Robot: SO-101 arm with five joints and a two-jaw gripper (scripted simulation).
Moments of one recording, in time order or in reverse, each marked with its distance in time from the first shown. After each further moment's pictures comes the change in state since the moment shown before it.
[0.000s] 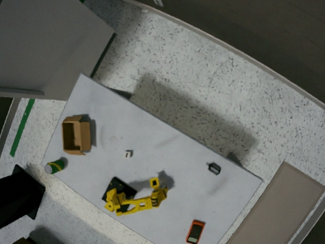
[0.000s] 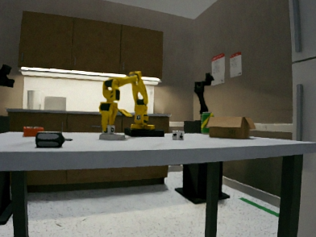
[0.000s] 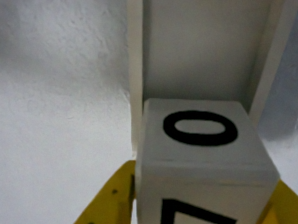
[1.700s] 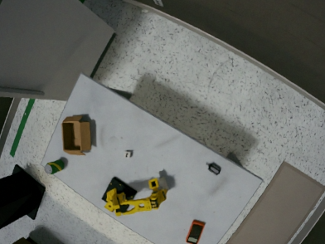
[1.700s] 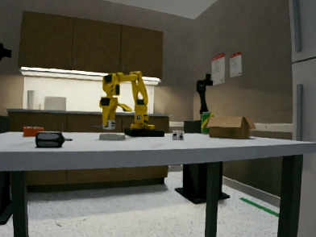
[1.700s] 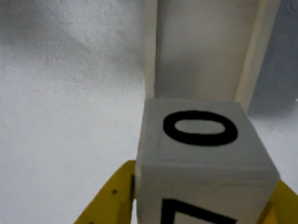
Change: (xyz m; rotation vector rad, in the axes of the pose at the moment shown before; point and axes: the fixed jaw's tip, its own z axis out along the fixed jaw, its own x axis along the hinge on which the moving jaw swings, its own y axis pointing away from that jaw) arm 0.000 0.003 -0.019 -0.031 -0.005 0.000
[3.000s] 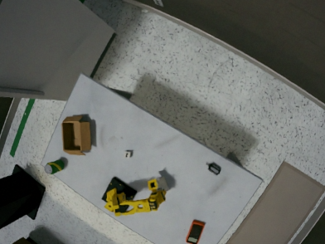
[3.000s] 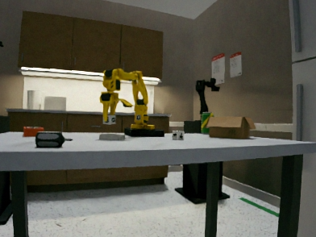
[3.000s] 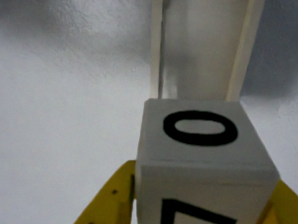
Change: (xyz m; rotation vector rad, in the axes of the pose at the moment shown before) arm 0.000 0.002 -0.016 -0.001 0.000 0.000
